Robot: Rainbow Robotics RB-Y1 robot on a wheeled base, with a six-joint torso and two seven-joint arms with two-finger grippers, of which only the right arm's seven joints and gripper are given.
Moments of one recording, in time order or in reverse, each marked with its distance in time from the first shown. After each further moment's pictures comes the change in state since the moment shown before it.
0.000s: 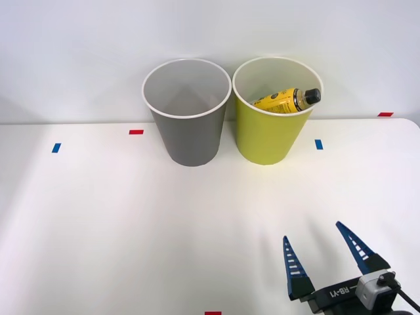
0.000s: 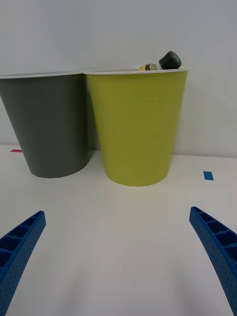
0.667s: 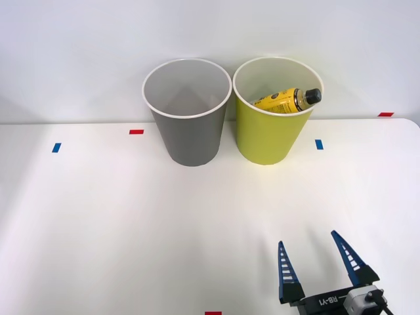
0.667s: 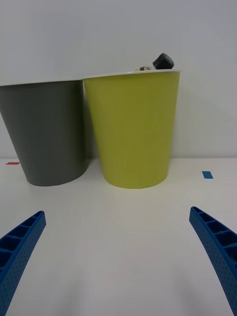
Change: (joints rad) arm -0.050 0.122 0.023 0.215 0.069 -0.216 -0.030
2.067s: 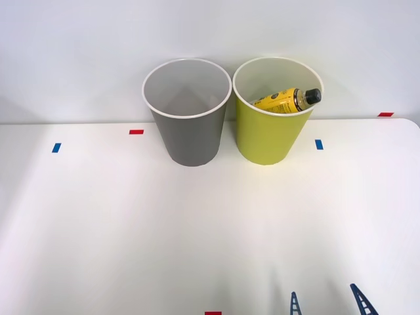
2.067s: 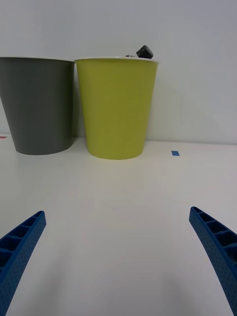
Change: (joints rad) arm 0.131 0.023 0.028 0.196 -0.025 -0.294 0.147
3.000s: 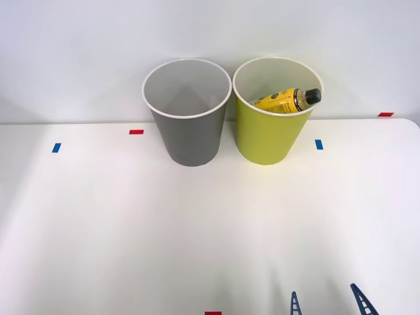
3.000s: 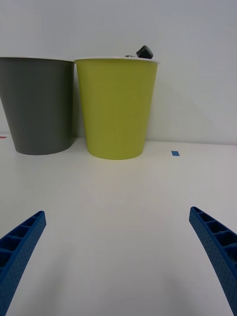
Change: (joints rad) arm 0.000 0.000 0.000 0.000 0.000 0.000 0.000
